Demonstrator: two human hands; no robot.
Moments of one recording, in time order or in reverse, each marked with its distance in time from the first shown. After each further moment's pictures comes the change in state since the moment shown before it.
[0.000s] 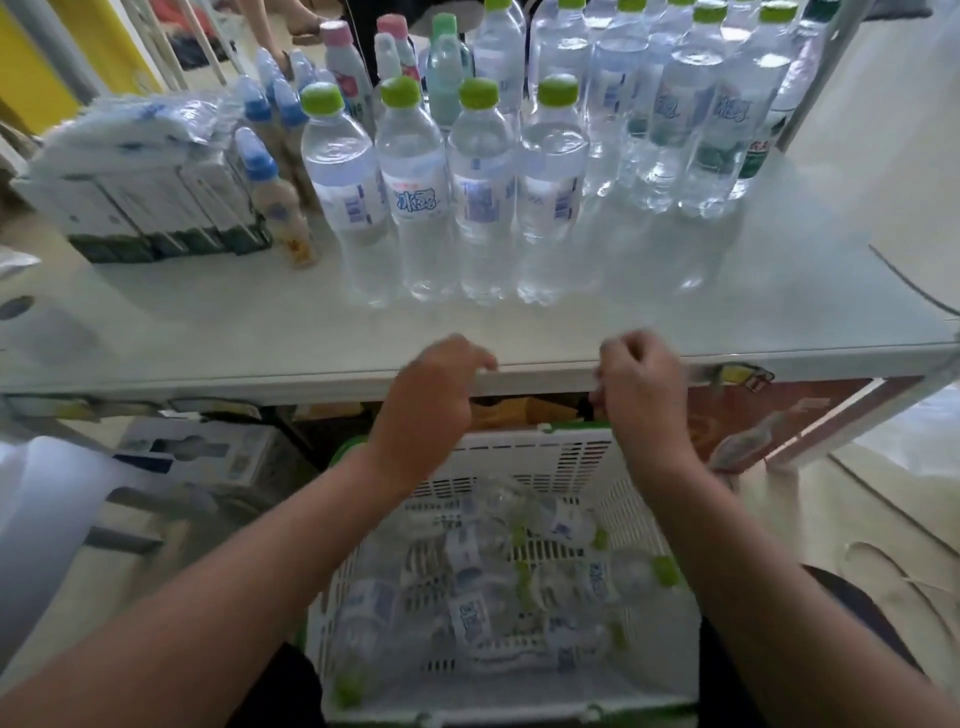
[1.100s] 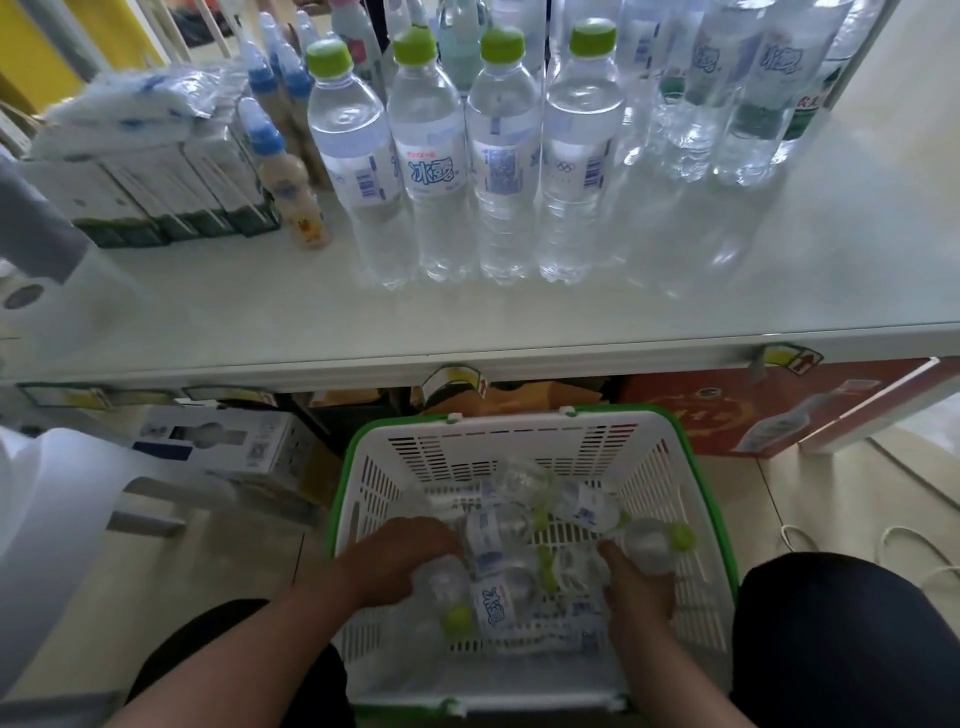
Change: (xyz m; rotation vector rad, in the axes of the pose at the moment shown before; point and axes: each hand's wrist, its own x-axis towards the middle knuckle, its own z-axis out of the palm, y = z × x) left_hand -0.174 -0.108 0.058 -0.100 -0.861 -0.076; right_hand -0.071 0.243 0.031 0.203 0.387 0.761
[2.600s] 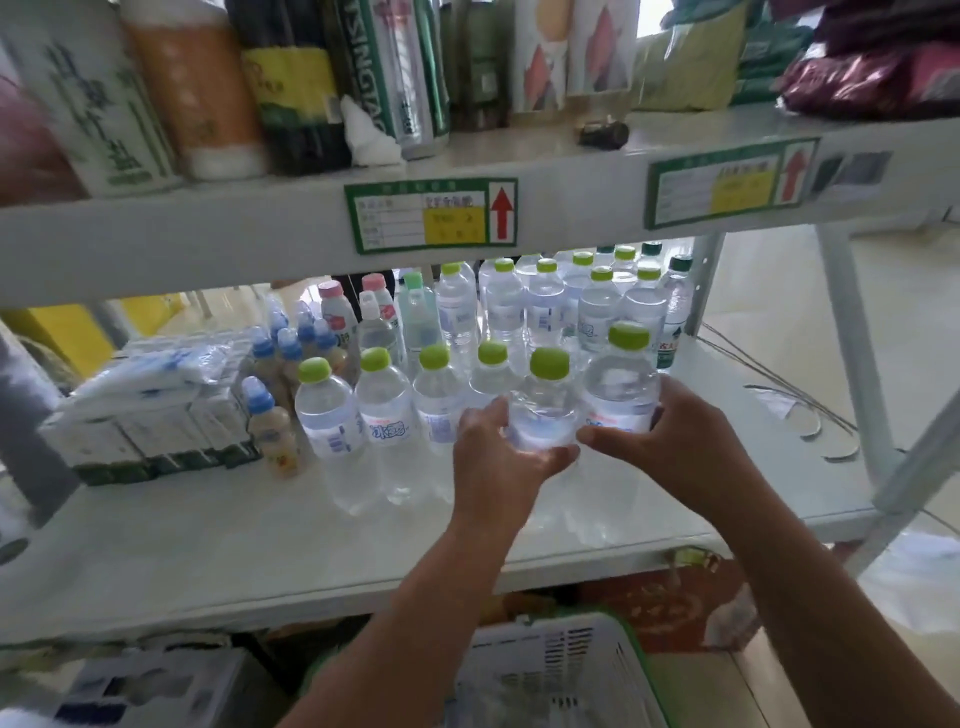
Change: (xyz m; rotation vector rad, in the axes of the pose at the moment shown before) left_hand 0.138 0.249 -0.257 -0.528 1.018 -0.107; right_hand -0.153 -0.376 -0.054 -0.509 -0.238 -1.288
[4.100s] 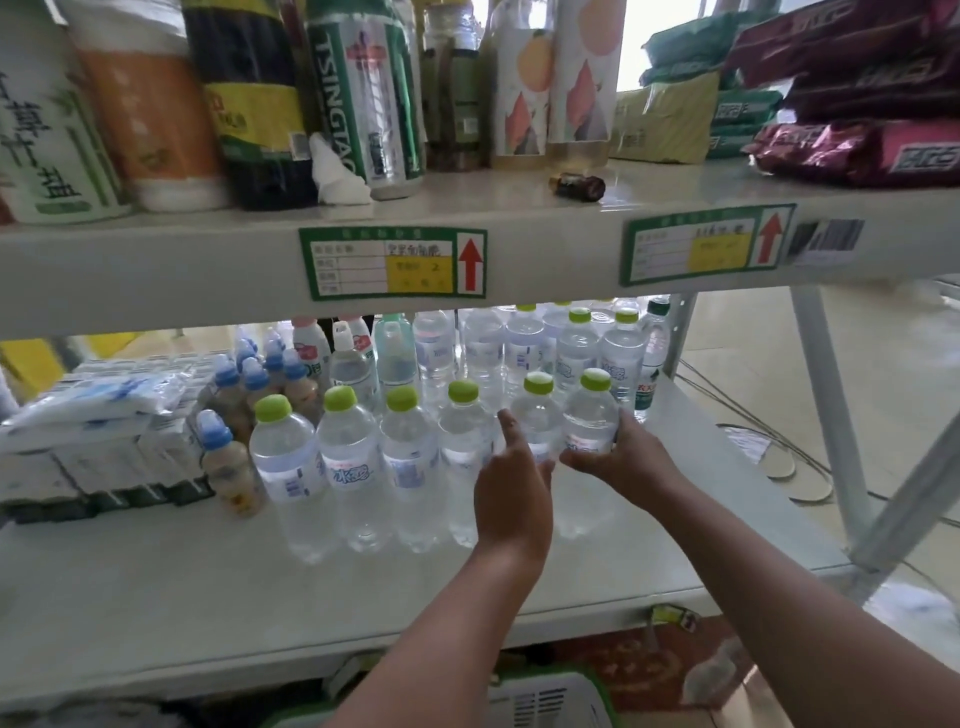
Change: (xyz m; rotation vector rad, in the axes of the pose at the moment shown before) left_hand 0.040 -0.004 0.071 0.515 0.073 0.092; right_hand 0.088 0.063 0.035 0.011 -0.069 0.130
